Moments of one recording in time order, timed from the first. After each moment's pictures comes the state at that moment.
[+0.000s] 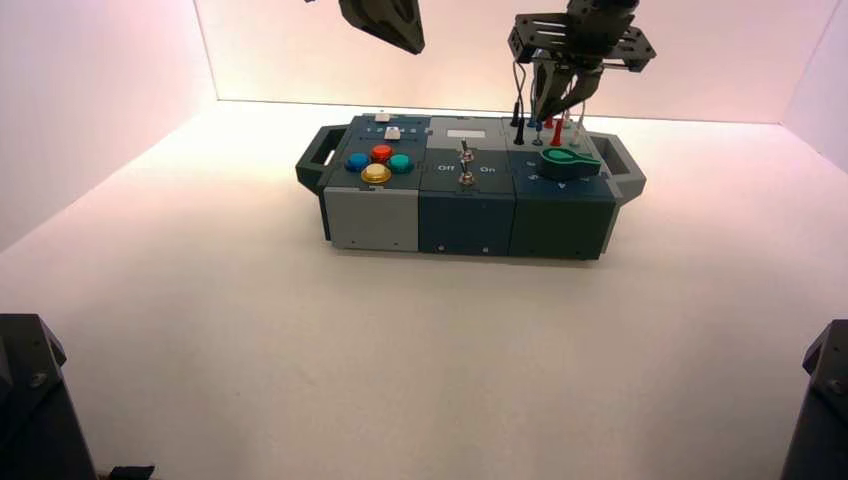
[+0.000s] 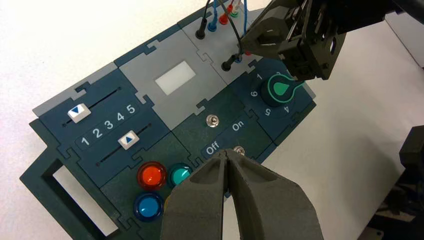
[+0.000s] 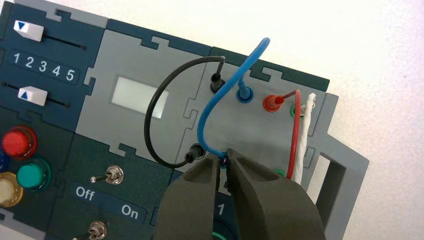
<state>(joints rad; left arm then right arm) -0.51 -0.01 0.51 -0.69 0.63 0.67 0.32 0.13 0.56 0.12 0.45 0.02</state>
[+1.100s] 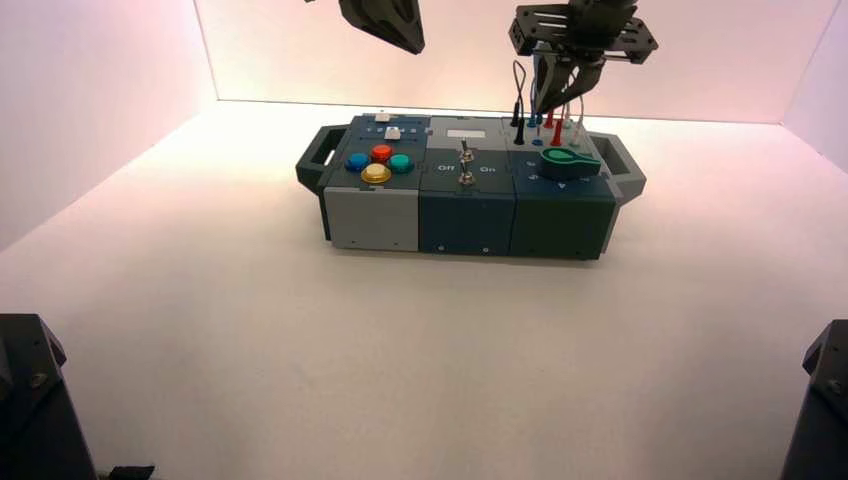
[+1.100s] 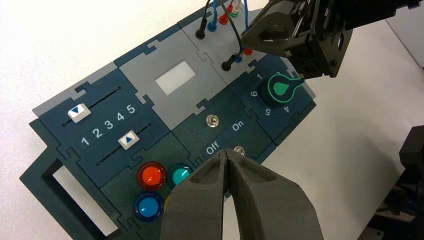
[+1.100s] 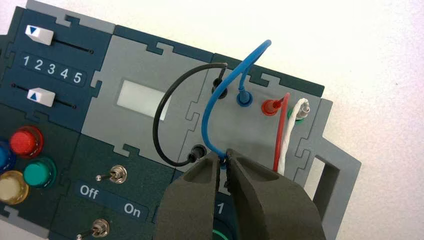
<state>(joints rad) -0.51 -0.01 0.51 -0.69 0.63 0.67 0.32 0.11 0.56 0.10 0.45 0.02</state>
